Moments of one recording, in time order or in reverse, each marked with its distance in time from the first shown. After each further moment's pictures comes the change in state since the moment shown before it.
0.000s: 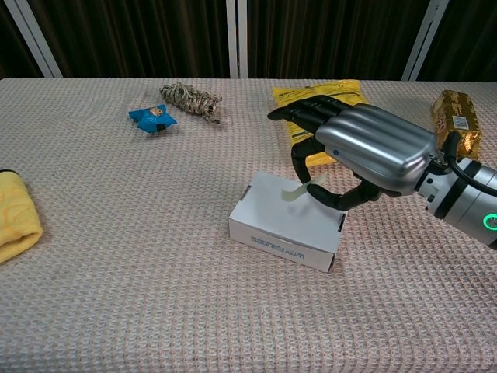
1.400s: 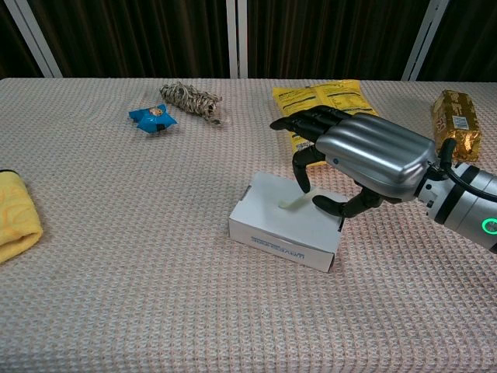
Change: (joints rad) left arm -0.003 0.003 0.000 -0.001 -0.003 -0.010 -0.002; right arm 0.010 0.020 -0.028 -0.030 0.046 -0.019 -0.037
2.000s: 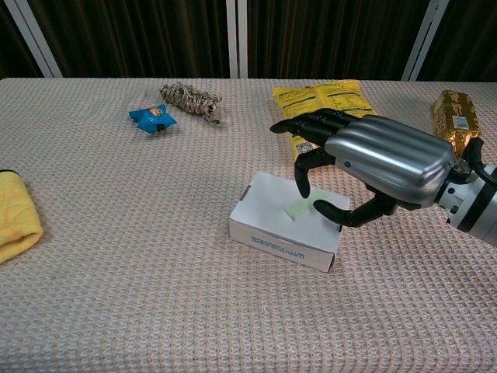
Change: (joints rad) left arm 0.000 0.000 0.002 -0.007 0.005 0.002 0.009; right arm -0.009 0.070 -0.034 -0.107 -0.025 0.004 0.064
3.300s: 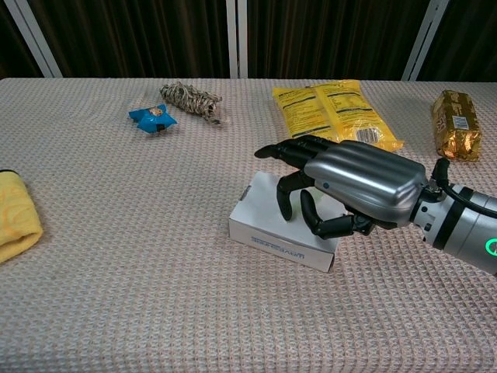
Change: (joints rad) left arm 0.001 0.000 -0.002 0.019 -0.010 -0.007 -0.024; right arm 0.014 -0.055 -0.002 0.026 0.027 -0.069 0.021
